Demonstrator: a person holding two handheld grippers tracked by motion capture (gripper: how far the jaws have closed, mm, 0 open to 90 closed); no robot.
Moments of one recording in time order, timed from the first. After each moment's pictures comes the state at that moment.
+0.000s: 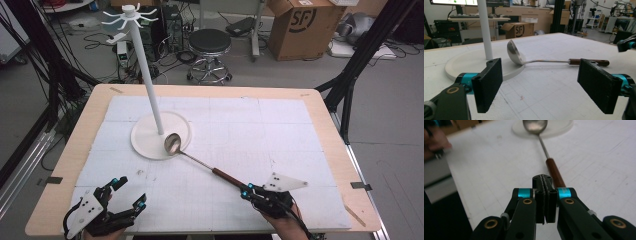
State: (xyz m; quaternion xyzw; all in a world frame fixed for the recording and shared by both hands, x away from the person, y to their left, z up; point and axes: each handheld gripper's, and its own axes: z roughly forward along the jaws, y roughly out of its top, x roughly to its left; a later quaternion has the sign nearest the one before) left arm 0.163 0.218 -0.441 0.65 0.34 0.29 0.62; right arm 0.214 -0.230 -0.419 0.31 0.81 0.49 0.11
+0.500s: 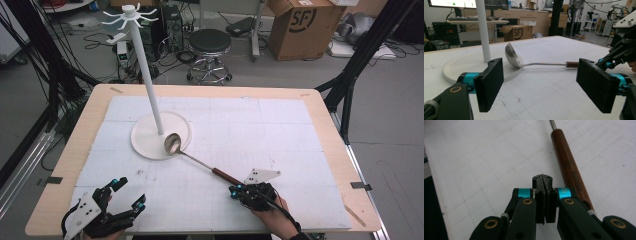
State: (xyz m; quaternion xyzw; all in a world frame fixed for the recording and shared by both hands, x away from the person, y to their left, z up) left arm 0.160 0.218 -0.439 0.64 0.33 0.29 0.63; right arm 0.241 -0.204 -0.444 0.31 0.85 0.41 0.07
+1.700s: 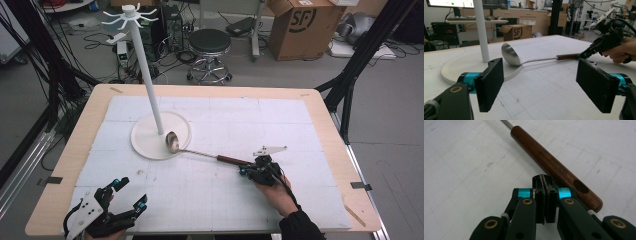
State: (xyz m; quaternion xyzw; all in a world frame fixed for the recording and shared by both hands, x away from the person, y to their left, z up) left arm 0.161 0.215 -0.439 0.64 0.33 0.29 0.62; right arm 0.309 -0.229 -0.447 0.42 0.82 0.39 0.07
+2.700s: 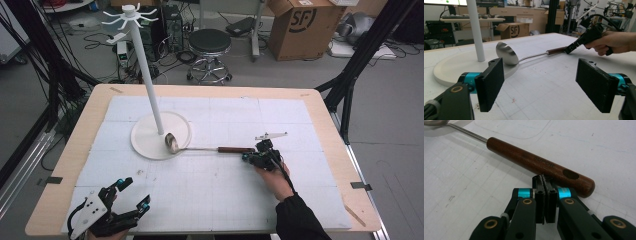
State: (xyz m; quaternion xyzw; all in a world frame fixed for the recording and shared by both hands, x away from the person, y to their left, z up) left arm 0.163 0.210 -0.441 0.65 0.33 0.28 0.62; right arm 0.352 -0.235 -0.445 0.47 0.79 0.38 0.08
